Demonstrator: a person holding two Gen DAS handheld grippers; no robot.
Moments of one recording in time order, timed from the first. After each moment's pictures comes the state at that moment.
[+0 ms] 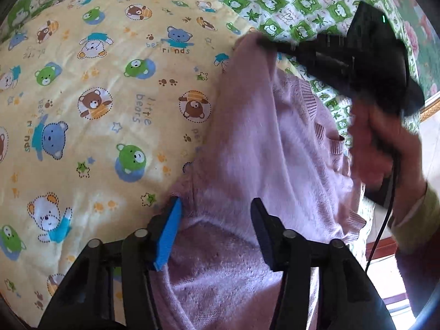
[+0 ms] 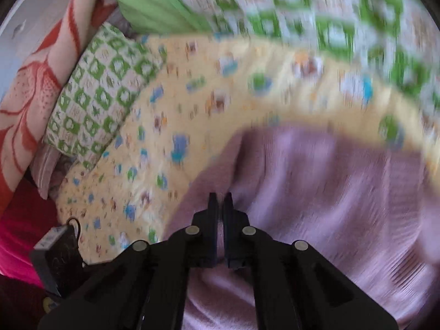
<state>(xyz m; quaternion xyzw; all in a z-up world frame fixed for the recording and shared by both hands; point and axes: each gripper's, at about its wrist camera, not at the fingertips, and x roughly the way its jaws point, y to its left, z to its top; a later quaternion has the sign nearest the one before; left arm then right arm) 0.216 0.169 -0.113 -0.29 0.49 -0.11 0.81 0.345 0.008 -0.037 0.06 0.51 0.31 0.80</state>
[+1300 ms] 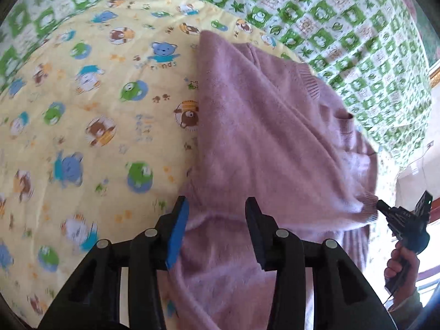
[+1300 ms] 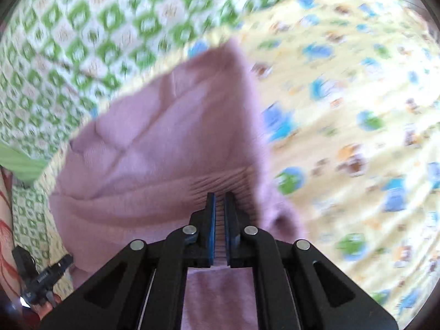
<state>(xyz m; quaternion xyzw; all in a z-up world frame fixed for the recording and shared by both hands) 0.217 0.154 -0.085 -0.20 0.53 -0.10 0.82 0.088 -0.300 -0.058 0.31 0.43 -0.13 0.84</state>
